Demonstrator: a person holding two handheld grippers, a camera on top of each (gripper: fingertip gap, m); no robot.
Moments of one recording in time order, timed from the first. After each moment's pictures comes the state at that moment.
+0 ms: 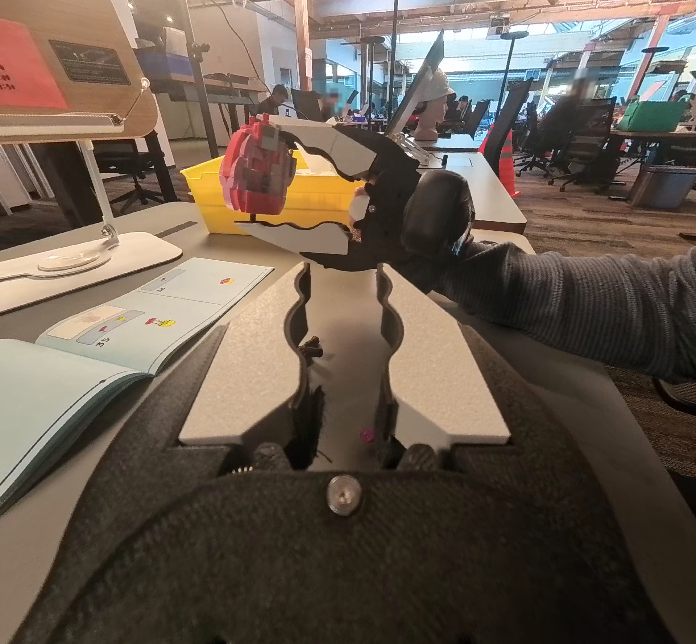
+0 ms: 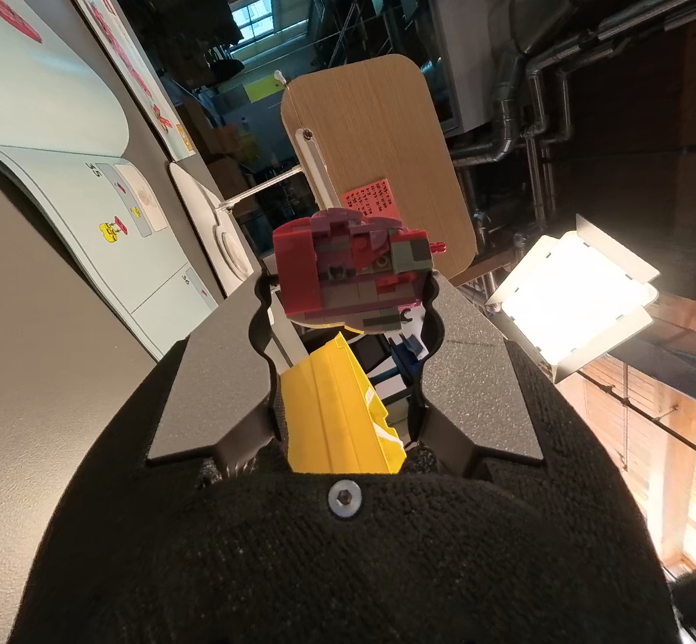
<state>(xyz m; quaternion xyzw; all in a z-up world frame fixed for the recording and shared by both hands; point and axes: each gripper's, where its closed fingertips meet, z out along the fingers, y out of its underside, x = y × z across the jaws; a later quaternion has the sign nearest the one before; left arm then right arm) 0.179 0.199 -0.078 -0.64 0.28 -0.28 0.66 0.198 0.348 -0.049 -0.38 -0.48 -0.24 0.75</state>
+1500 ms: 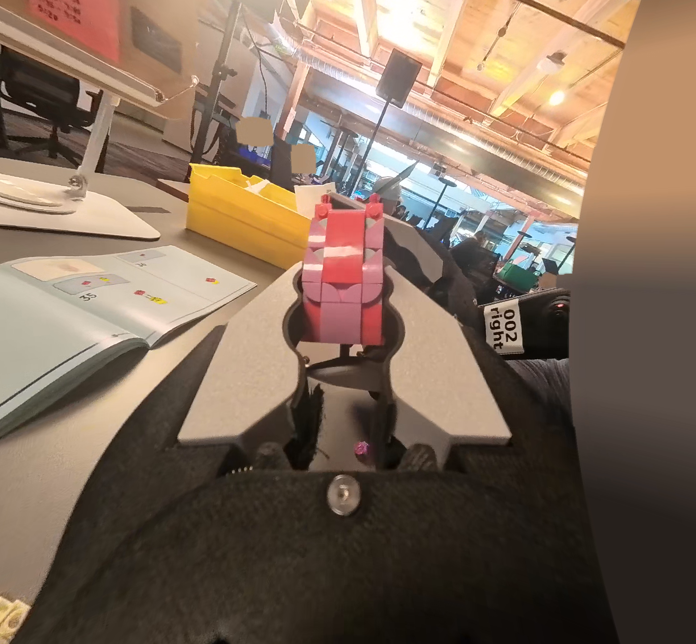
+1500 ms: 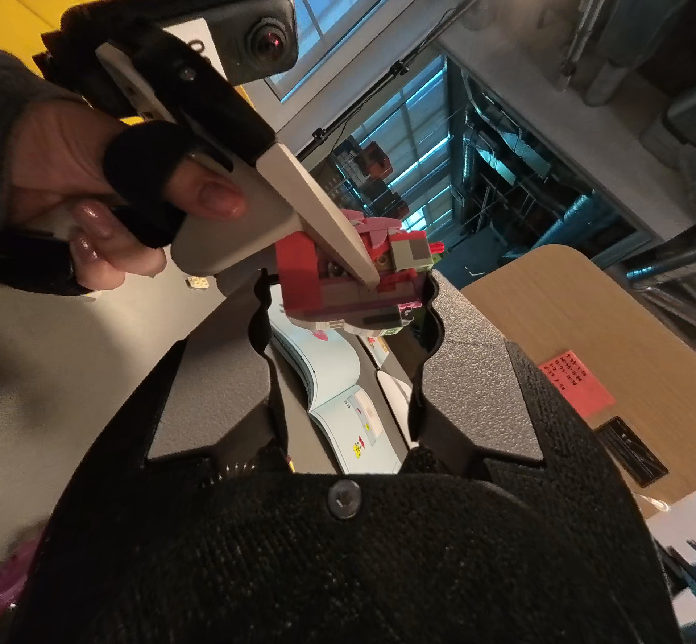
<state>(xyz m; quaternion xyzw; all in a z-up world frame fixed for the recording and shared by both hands) 0.119 0.213 -0.057 -0.61 0.13 -0.47 0.63 0.083 0.212 -0.062 -0.31 -0.58 0.12 0.74</state>
